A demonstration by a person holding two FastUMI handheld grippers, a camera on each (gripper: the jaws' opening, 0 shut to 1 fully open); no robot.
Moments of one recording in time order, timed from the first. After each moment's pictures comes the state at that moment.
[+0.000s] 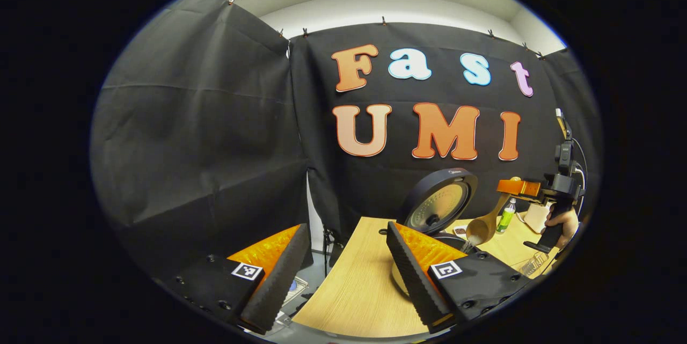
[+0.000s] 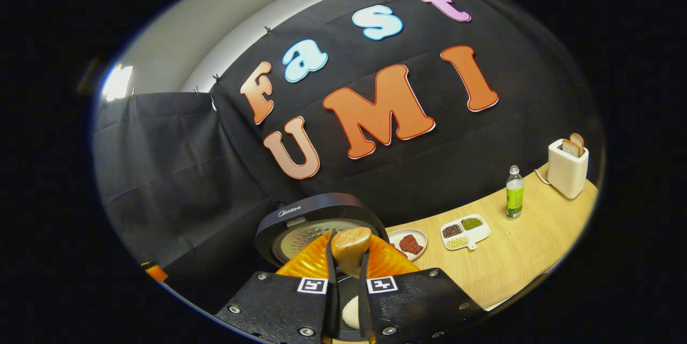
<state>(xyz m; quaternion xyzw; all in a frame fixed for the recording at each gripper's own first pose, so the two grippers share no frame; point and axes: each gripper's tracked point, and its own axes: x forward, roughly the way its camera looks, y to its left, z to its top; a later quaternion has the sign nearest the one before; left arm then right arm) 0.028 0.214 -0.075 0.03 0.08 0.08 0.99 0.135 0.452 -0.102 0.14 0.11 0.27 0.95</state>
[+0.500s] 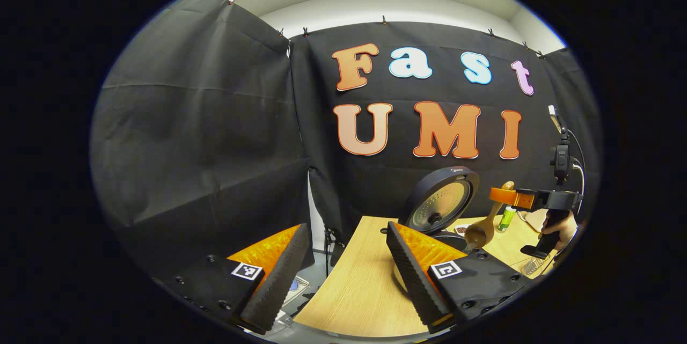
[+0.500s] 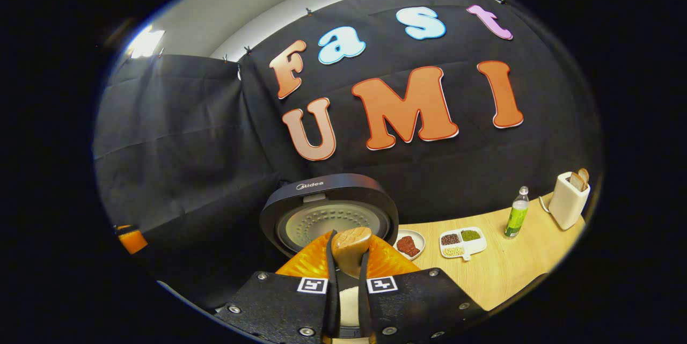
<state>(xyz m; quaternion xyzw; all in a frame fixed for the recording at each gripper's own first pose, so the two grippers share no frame) 0.028 0.216 -0.075 0.03 0.08 0.09 0.99 0.118 0.482 -0.115 0.04 0.08 0.31 0.95</state>
